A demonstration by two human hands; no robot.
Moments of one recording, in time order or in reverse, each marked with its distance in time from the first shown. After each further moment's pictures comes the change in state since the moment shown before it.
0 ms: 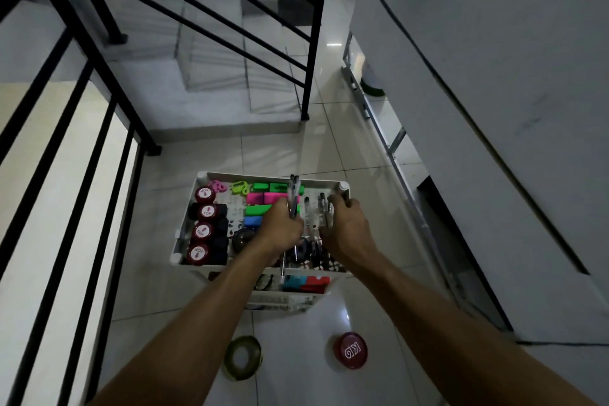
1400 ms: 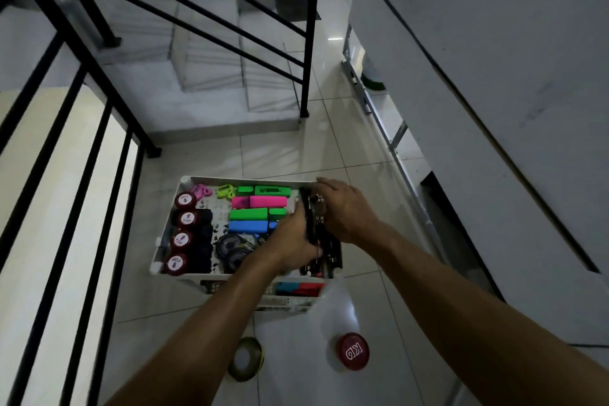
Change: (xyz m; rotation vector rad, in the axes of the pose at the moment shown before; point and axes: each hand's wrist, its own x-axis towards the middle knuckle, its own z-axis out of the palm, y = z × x) left_hand 0.003 0.004 0.033 0.274 -0.233 0.212; right_hand 0.055 0.045 -0.012 -0.196 -0.081 -0.384
